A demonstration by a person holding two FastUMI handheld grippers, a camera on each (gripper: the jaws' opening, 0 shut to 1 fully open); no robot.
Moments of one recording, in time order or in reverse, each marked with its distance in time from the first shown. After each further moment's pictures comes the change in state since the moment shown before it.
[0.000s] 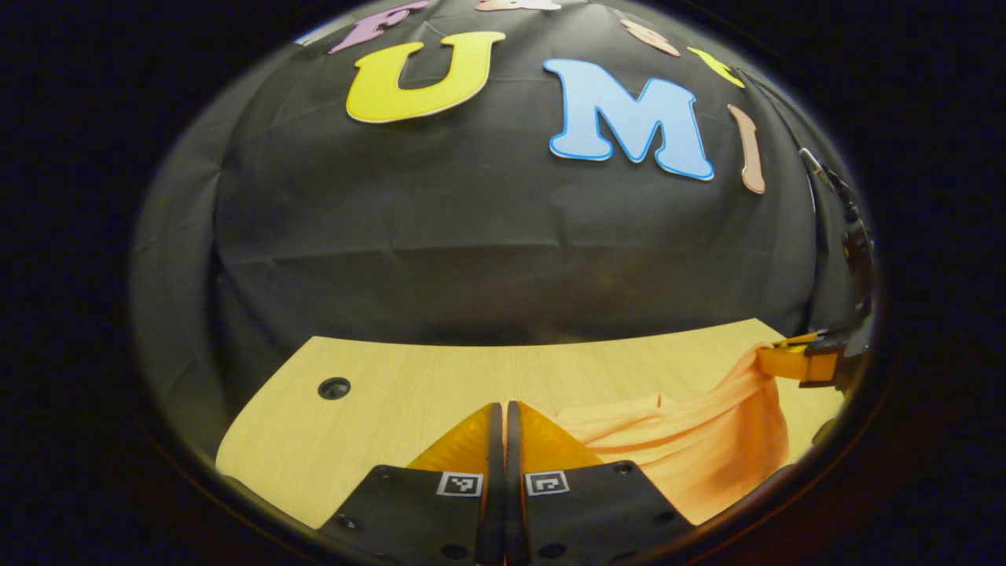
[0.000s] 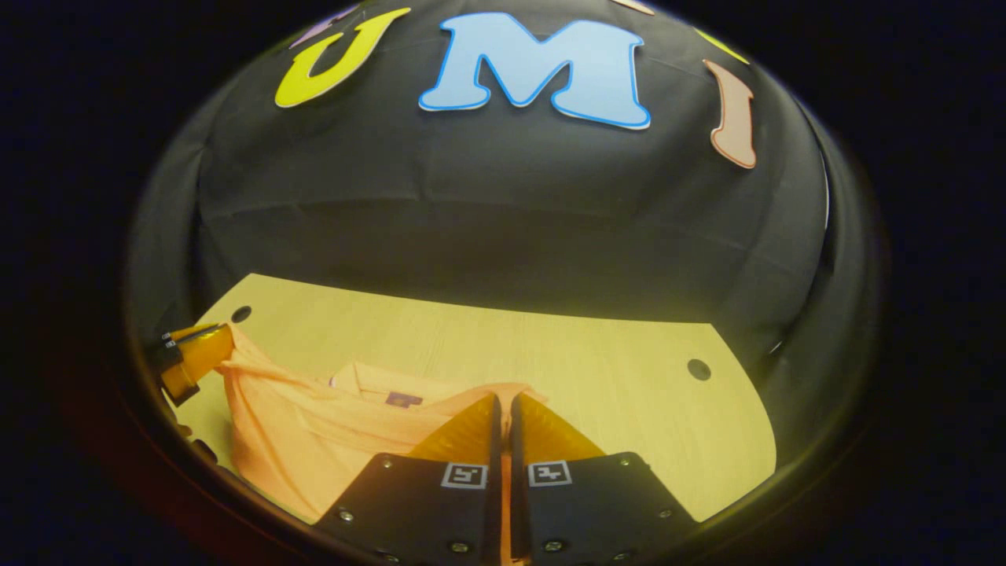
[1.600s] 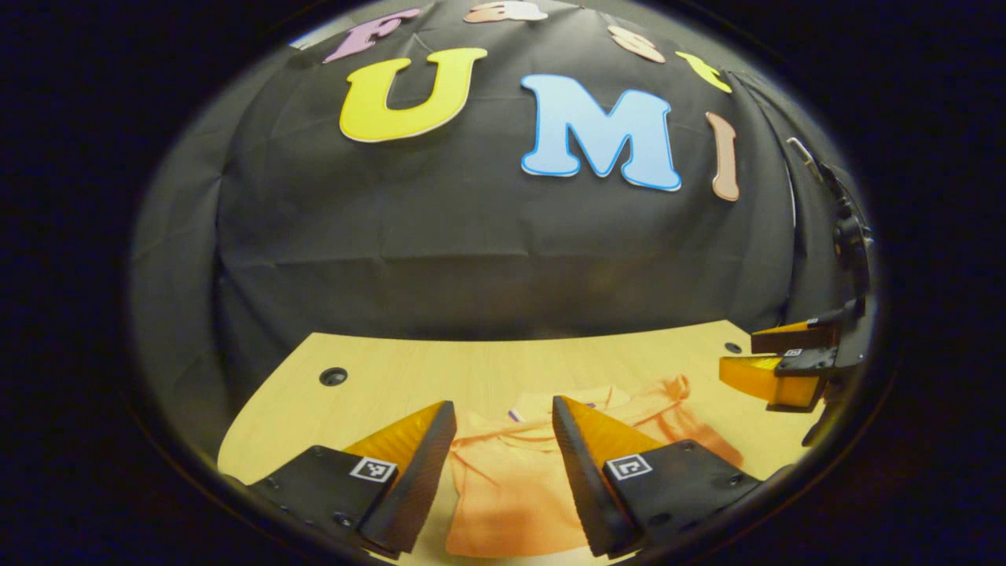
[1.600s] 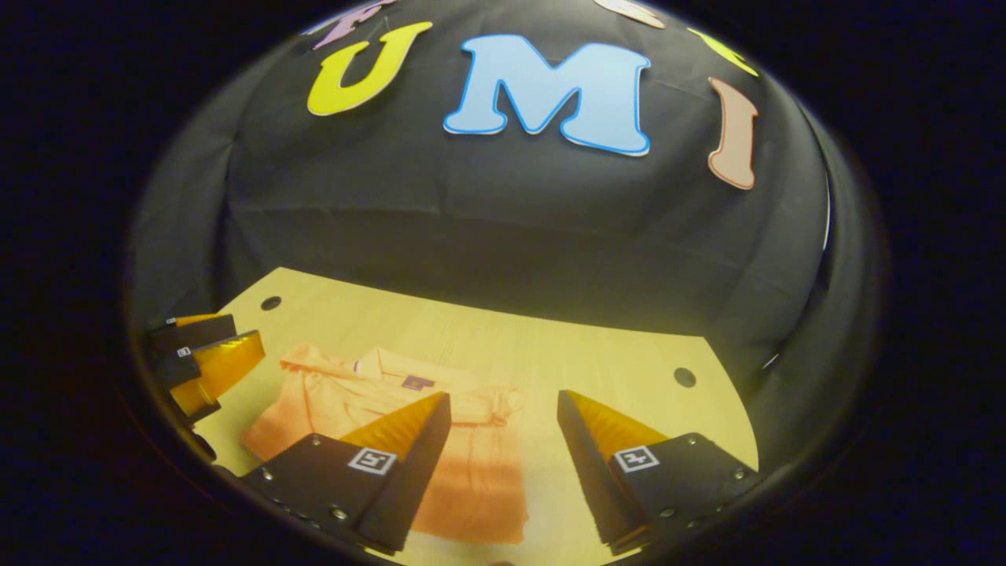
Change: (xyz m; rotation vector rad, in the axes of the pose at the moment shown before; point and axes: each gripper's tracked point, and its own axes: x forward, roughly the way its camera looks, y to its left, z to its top) left arm -0.103 -0.050 0.026 -0.020 -0.013 -0.020; right arm -0.098 -0.001 0.007 -0.063 -0.082 0.081
